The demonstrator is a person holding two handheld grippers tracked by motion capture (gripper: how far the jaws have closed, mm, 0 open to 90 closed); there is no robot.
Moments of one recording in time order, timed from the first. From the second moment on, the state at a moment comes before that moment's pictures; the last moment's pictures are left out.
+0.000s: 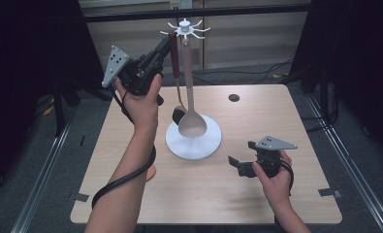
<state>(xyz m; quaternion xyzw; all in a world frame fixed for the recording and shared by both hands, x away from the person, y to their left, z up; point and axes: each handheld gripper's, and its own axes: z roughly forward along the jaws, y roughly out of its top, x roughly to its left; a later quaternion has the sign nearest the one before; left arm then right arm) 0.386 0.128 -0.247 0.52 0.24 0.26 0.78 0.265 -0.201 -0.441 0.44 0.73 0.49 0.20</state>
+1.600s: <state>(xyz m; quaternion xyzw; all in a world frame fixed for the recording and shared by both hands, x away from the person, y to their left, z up) 0.383 0.121 -0.247 0.52 0.23 0.22 0.79 0.265 -0.199 -0.440 0.44 0.72 0.49 0.20</state>
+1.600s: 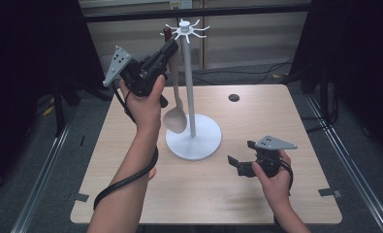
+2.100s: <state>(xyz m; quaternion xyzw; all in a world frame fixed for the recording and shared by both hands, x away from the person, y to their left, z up) 0.385 0.125 -0.245 0.52 0.24 0.22 0.79 0.265 -0.199 -0.440 0.44 0.73 0.49 0.20</state>
